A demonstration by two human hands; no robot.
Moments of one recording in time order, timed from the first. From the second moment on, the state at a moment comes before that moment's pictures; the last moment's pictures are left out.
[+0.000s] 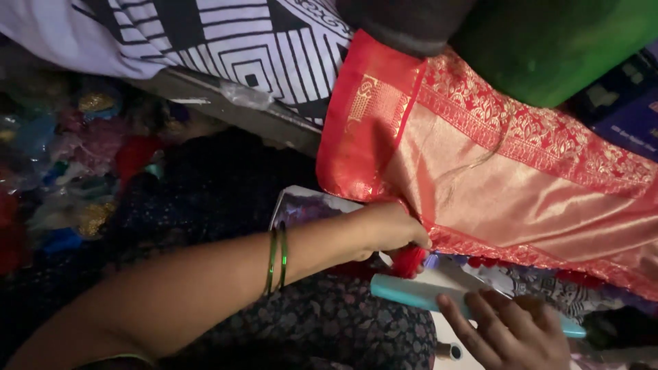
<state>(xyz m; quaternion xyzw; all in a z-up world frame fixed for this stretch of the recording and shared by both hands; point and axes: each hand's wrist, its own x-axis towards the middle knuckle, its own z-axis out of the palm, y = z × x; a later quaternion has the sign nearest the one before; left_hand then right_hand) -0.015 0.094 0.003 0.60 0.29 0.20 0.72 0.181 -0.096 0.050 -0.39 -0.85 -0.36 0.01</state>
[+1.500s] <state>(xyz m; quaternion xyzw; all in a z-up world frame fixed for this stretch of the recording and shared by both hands) -0.022 0.033 -0.059 0.61 0.22 0.37 0.67 0.136 -0.056 -0.056 -0.49 -0.43 0.45 0.62</state>
